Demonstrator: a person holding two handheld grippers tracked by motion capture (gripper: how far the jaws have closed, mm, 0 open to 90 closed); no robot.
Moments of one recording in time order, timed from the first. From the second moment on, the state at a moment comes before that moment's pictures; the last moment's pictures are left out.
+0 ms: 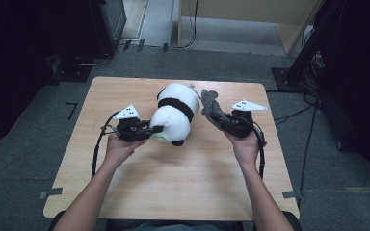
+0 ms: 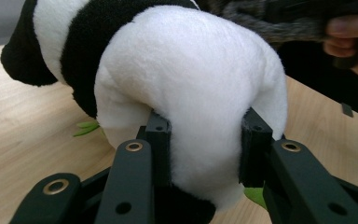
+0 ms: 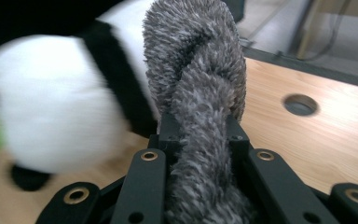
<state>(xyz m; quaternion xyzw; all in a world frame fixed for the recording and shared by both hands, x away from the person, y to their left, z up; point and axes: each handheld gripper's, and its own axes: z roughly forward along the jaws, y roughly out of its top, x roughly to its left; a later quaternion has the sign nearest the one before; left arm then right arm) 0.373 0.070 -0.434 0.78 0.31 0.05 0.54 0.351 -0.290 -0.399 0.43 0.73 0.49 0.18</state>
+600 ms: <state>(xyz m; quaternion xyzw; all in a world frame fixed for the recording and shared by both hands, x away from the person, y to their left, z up) 0.363 0.059 -0.443 0.76 0.37 0.05 0.54 0.319 -0.212 -0.394 0.34 0.77 0.52 0.13</state>
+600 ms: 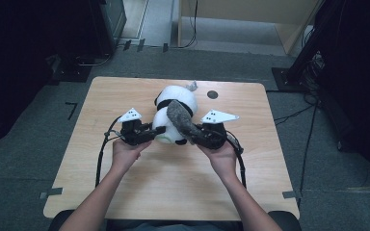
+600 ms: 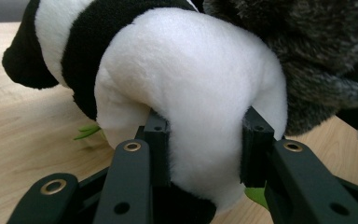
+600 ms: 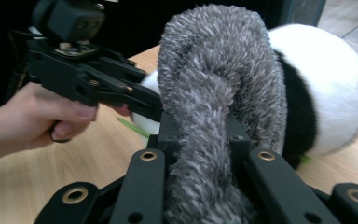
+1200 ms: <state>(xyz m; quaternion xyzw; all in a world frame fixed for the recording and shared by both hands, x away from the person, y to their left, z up) 0.362 0.061 -0.440 0.74 0.40 0.06 0.54 0.310 -0.172 -0.432 0.27 0.84 0.46 0.13</state>
